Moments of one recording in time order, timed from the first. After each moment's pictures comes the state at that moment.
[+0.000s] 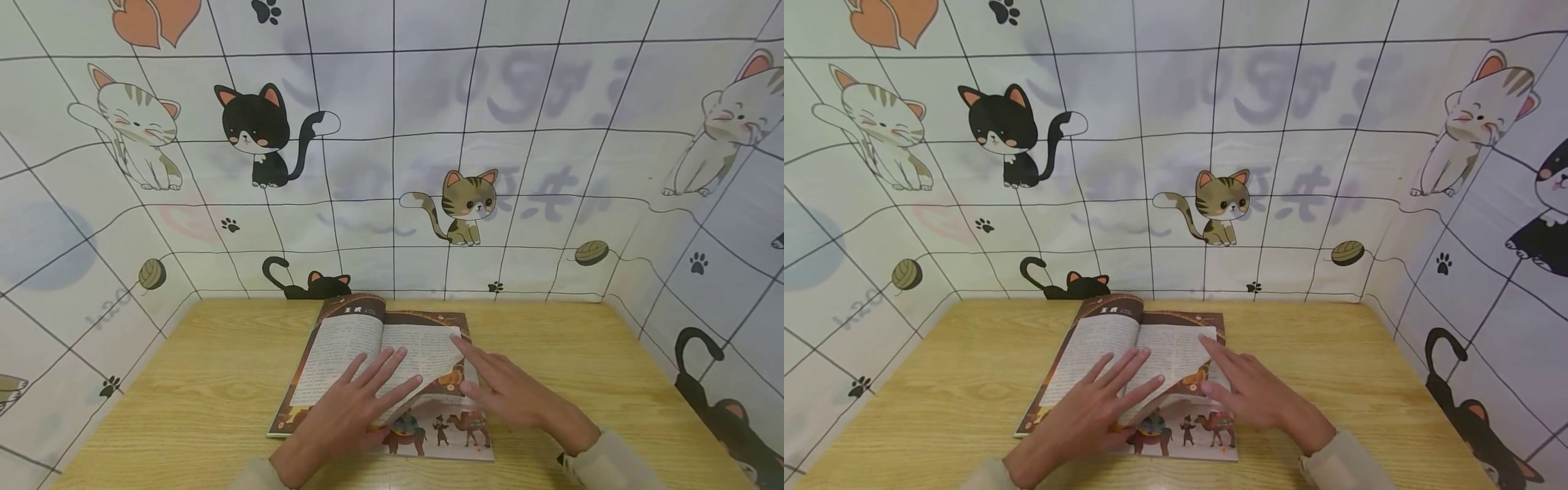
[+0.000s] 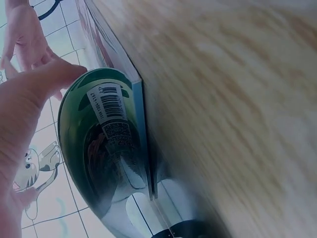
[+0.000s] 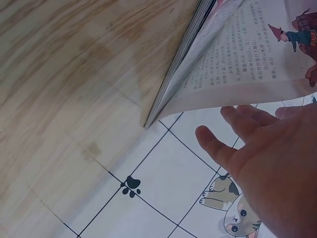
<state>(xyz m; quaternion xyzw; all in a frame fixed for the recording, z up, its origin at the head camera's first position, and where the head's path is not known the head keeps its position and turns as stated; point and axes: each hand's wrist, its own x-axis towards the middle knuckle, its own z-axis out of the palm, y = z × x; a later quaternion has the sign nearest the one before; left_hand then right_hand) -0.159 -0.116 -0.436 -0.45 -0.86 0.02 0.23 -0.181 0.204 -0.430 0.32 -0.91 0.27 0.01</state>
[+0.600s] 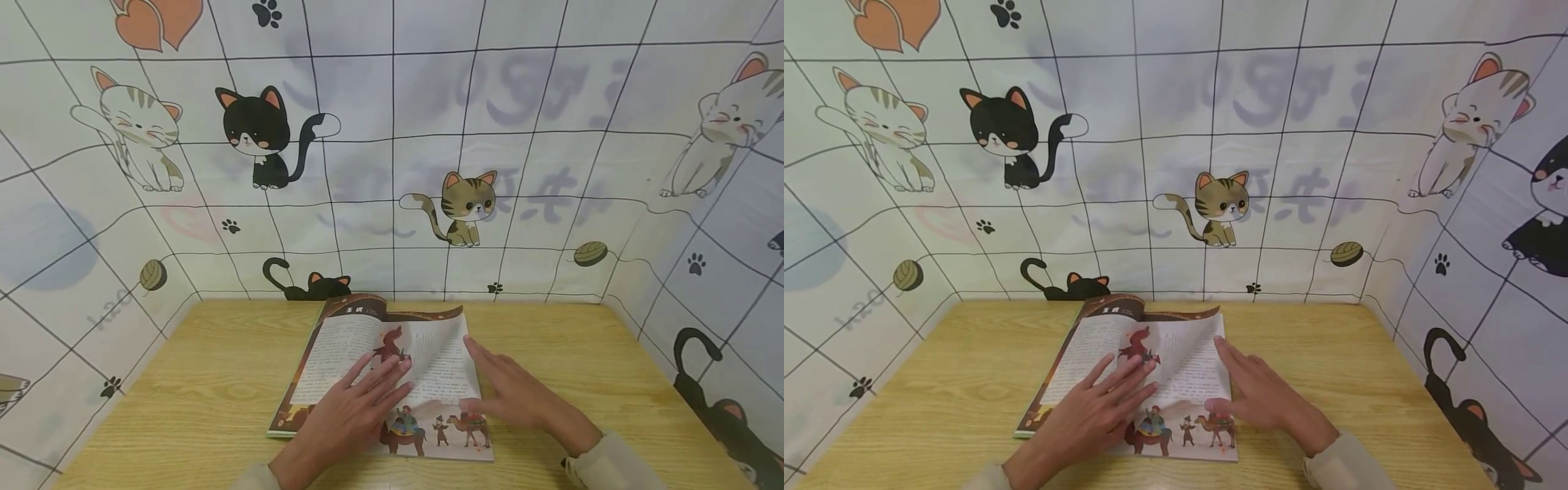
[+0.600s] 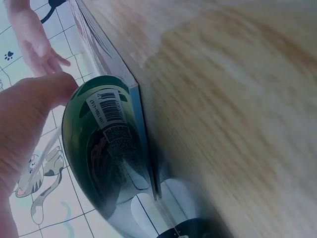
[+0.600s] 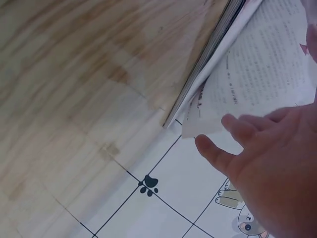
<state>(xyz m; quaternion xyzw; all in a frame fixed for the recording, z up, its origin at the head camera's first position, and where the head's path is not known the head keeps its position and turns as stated) -0.154 -0.116 -0.436 -0.45 -0.85 0.12 0.27 -0.183 0.211 -0.442 0.28 -0.94 0.22 0.02</state>
